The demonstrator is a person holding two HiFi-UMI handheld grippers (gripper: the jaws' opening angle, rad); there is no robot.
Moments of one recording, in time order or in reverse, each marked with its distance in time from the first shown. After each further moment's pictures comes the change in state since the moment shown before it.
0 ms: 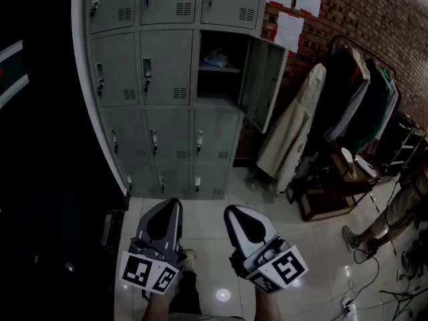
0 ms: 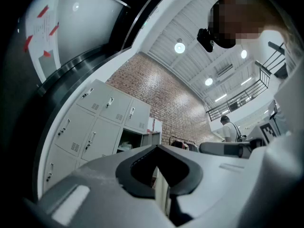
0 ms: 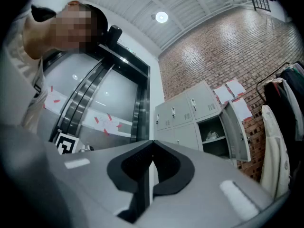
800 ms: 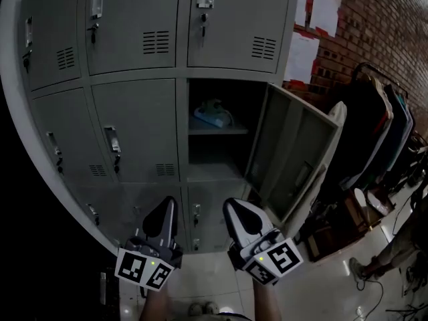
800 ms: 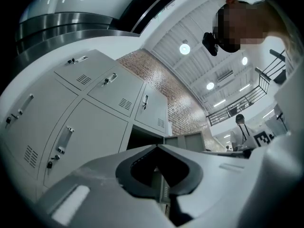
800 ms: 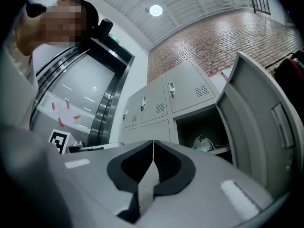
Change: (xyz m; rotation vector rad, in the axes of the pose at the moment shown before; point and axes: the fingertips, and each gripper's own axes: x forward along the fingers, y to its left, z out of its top) left arm 0.352 0.248 -0.031 -0.037 -0.031 -0.070; right arm 0.324 -0.295 -0.046 0.007 0.017 -0.107
